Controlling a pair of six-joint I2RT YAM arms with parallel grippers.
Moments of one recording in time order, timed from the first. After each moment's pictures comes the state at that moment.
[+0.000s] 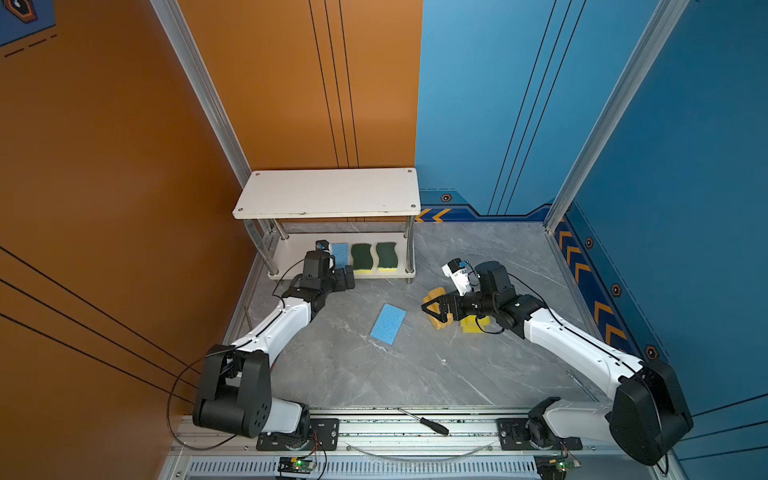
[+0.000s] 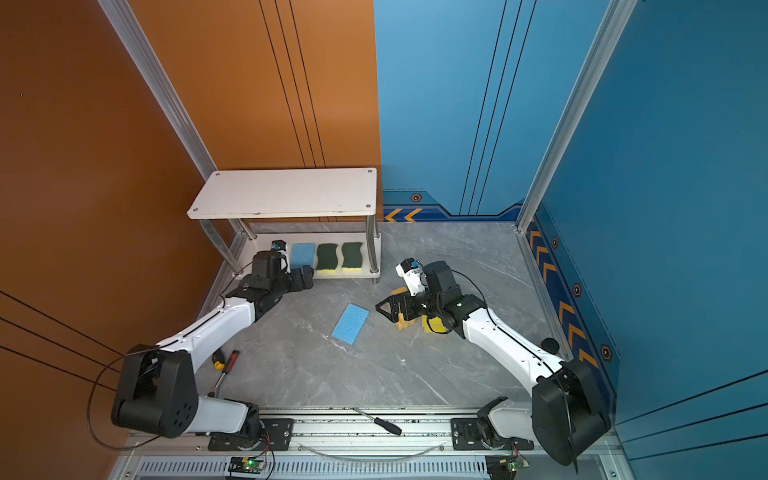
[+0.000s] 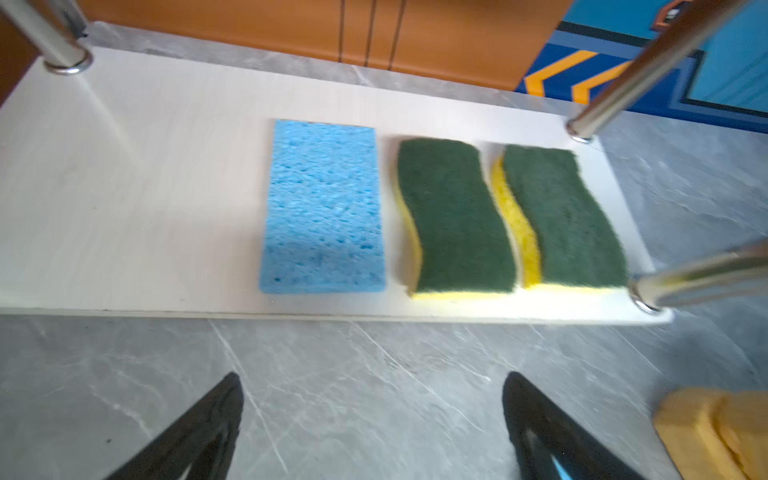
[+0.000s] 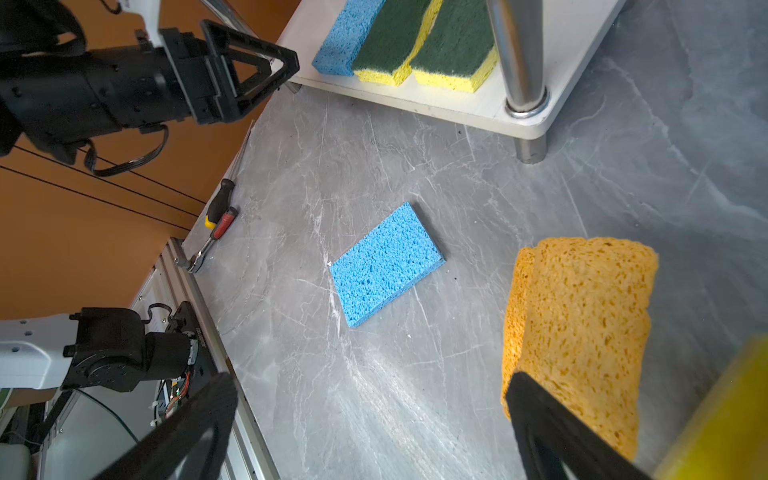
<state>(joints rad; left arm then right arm) -0.22 1.38 0.85 -0.11 -0.04 -0.25 0.50 1.31 0.88 -0.26 -0.51 0.28</state>
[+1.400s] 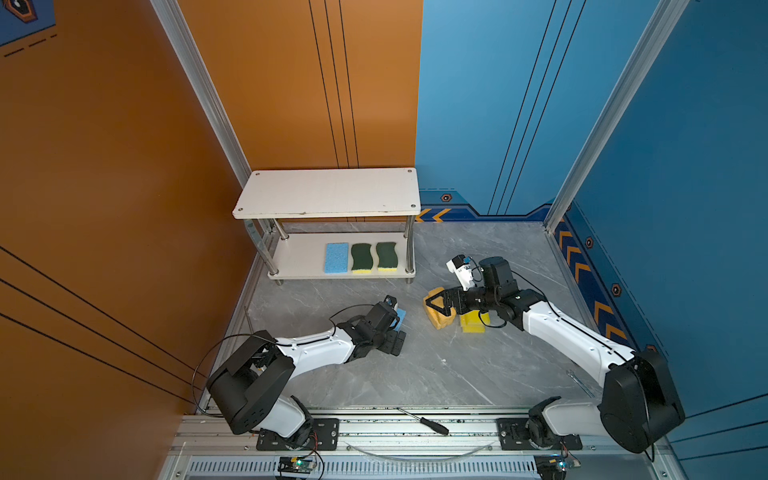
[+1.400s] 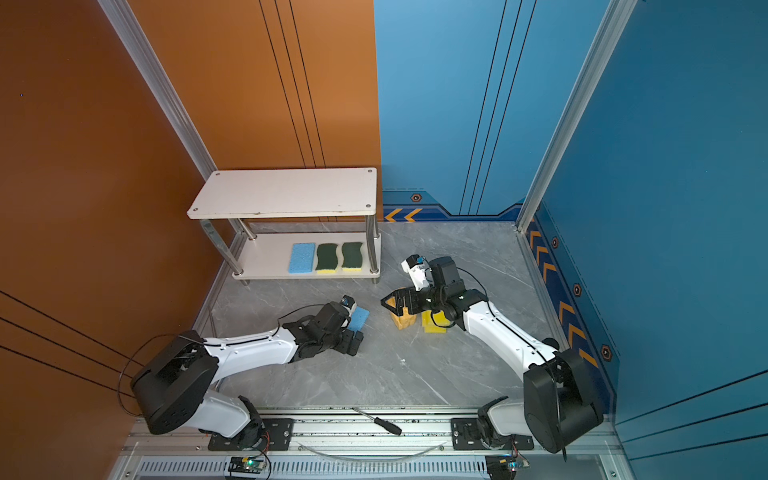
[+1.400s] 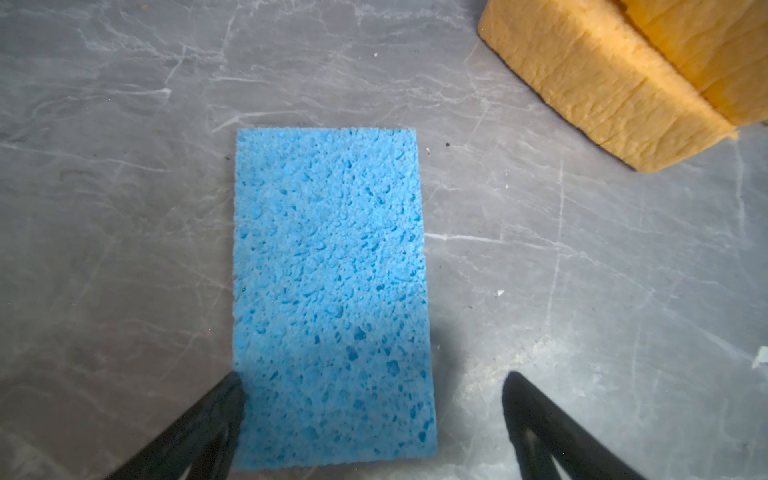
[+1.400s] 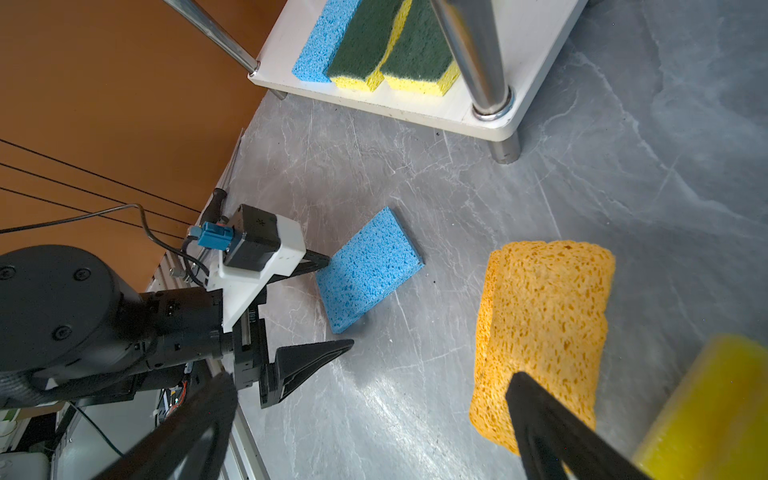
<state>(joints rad) -0.77 1.48 0.66 -0.14 -0.14 -0.32 0.42 1.36 0.90 -0.26 -0.57 0.27</state>
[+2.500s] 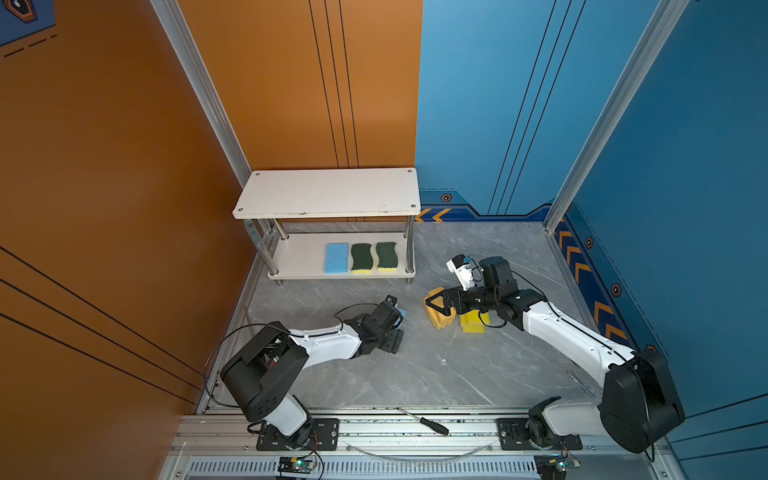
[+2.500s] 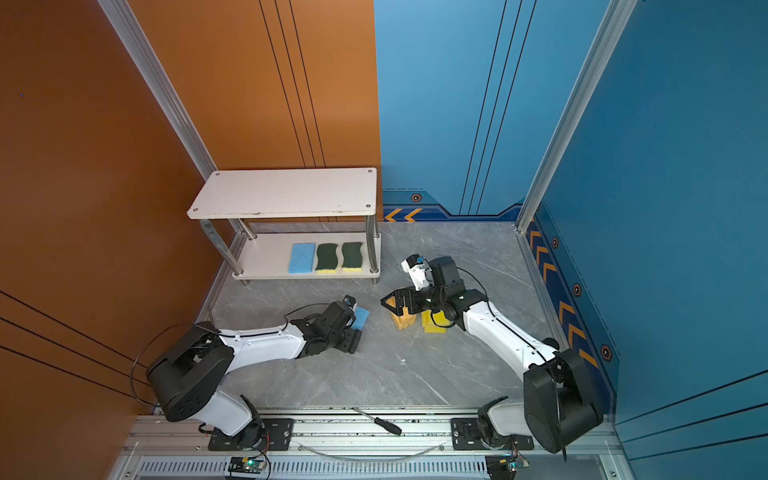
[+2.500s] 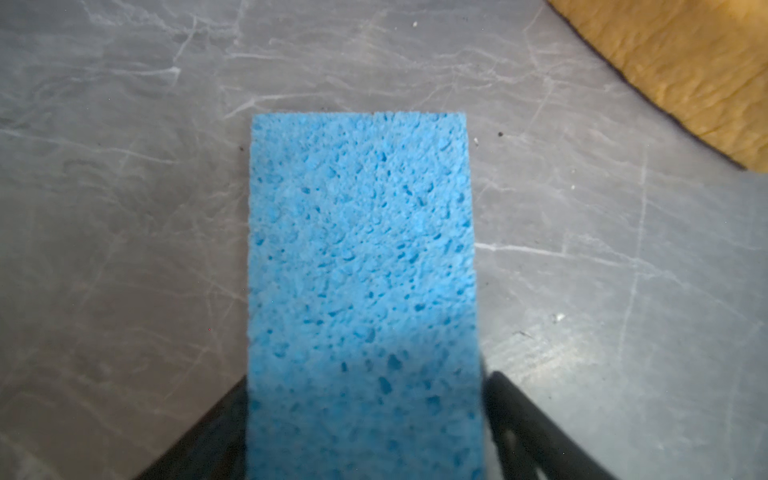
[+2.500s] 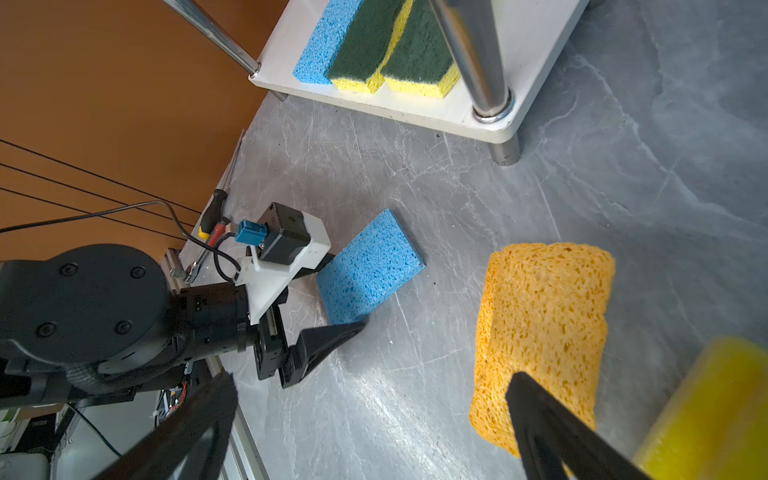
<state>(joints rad) -0.76 1.57 0.70 -0.15 -0.19 -0.31 0.42 1.36 0.90 -0.26 -0.57 0.27</state>
